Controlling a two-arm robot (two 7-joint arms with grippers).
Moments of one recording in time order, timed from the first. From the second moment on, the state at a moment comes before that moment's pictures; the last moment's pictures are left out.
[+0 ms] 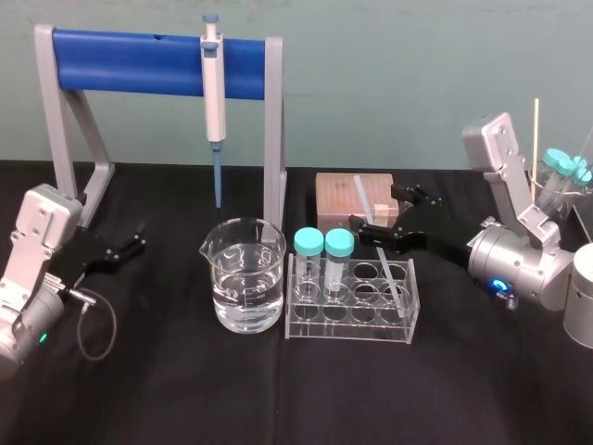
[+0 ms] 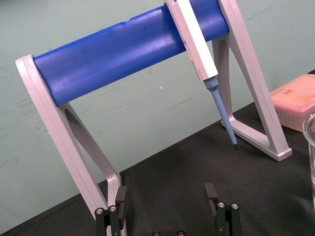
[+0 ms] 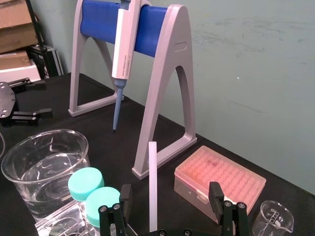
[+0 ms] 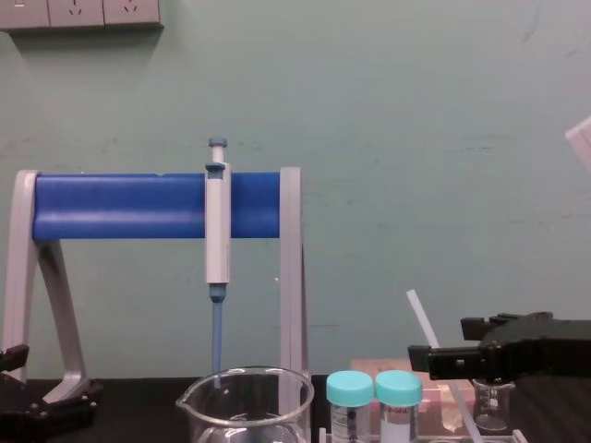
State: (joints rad) left arm -0.20 0.60 0.45 -1.41 -0.25 -0.12 0.03; right arm 0.38 0.48 -0.43 -1.42 0.40 0.20 0.44
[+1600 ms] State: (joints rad) left arm -0.20 0.60 0.45 -1.41 -0.25 -0.12 0.03; right arm 0.40 0.46 -0.44 -1.39 0.38 0.19 0.46
